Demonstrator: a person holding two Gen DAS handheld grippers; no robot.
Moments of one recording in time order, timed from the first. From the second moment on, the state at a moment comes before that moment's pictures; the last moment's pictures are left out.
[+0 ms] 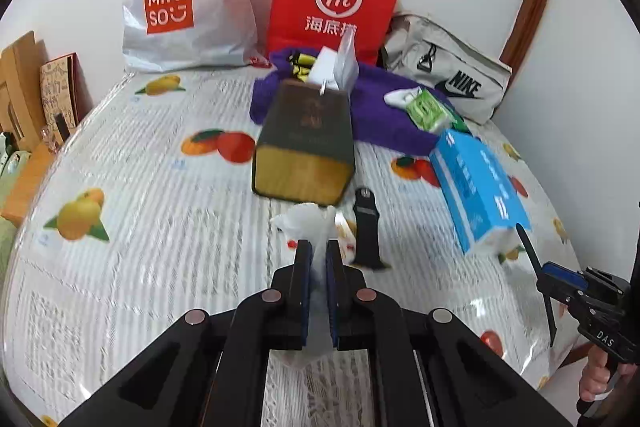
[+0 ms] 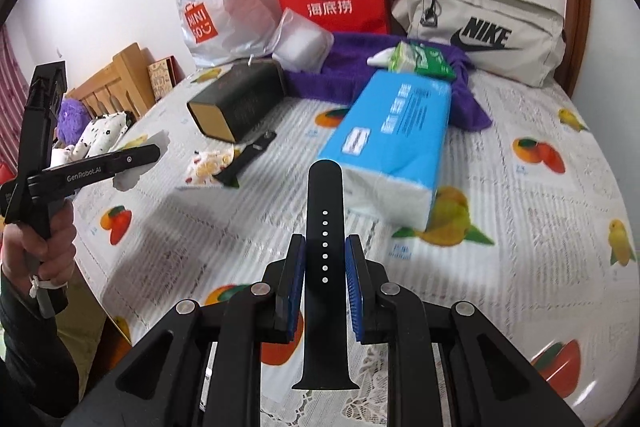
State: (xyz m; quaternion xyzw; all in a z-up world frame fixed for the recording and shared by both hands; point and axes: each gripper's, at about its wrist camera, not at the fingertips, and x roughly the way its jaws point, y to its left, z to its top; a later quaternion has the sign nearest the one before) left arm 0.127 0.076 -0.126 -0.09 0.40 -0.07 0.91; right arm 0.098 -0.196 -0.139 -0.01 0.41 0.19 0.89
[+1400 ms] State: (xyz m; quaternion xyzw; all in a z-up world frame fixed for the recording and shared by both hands) left arm 0.307 0.059 -0.086 -0.08 0.41 -0.10 0.90; right arm 0.284 -0.209 -0.086 0.00 0.39 0.14 0.91
